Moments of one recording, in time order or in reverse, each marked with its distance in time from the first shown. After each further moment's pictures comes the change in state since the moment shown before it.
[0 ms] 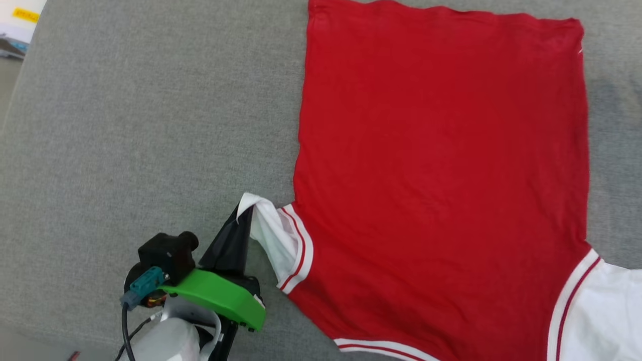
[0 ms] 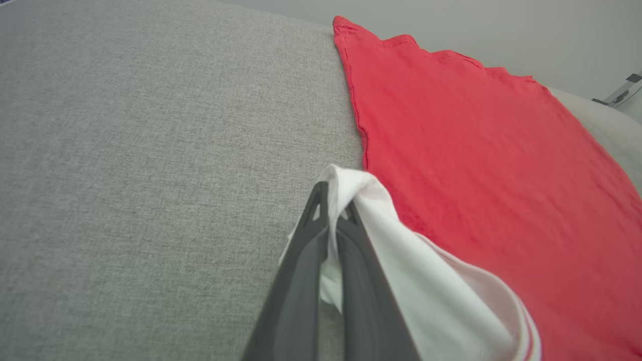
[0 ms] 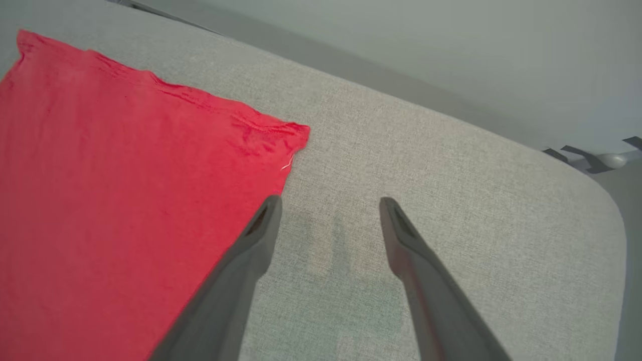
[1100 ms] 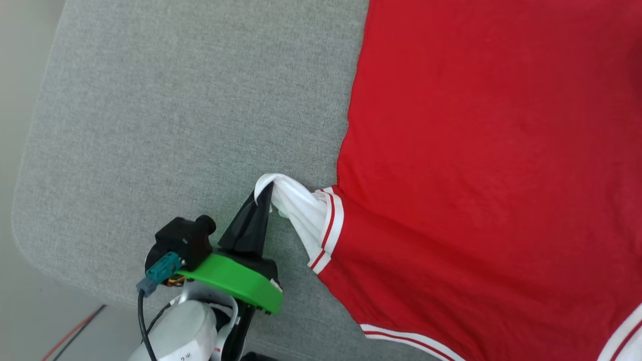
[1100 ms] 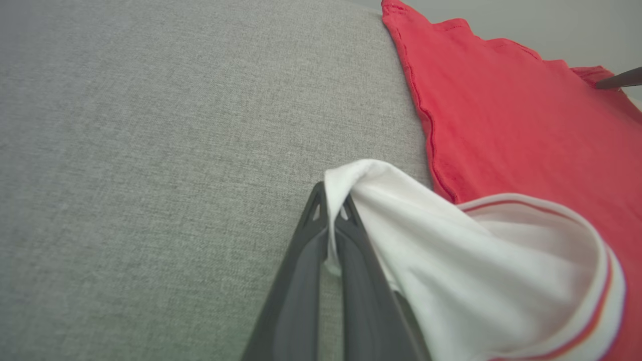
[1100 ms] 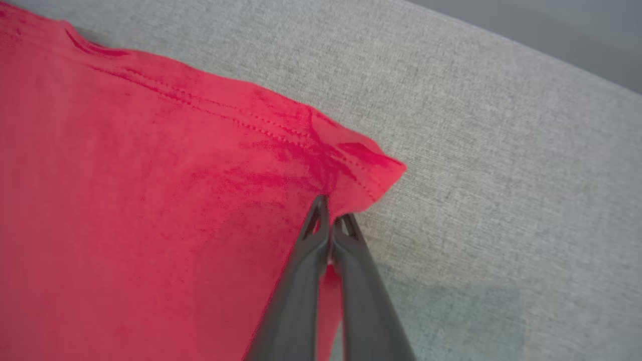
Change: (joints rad) left arm -0.031 -0.150 0.095 0.084 0.121 -0.129 0.000; right arm -0.121 0.082 0.073 0.267 -0.057 0.000 -0.066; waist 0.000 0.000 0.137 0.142
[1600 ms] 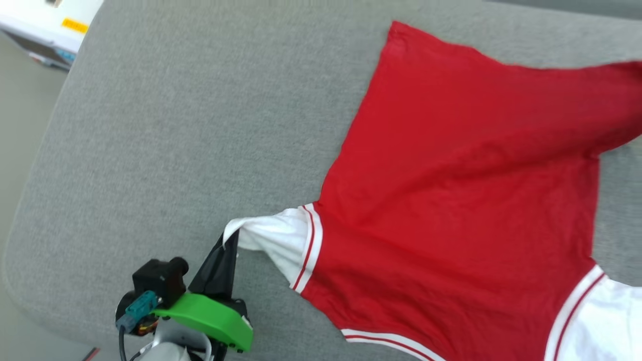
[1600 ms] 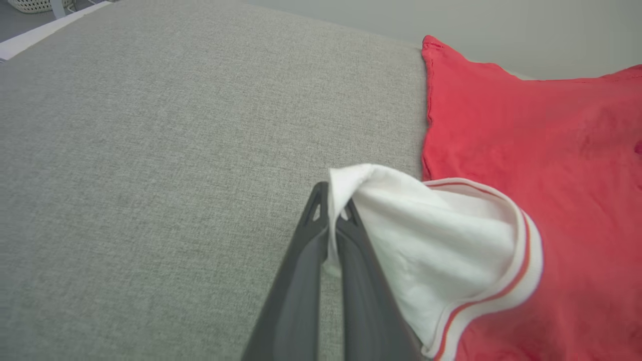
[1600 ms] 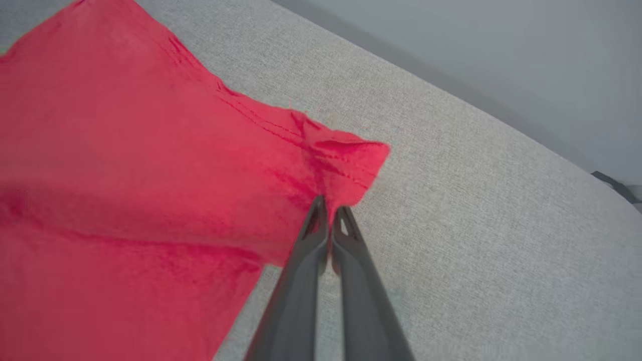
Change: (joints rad) left arm 0.146 0.060 0.044 0.000 -0.005 0.042 0.011; right arm 0.267 -0.195 0.126 -0.240 0.139 0.000 -0.200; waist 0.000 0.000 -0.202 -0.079
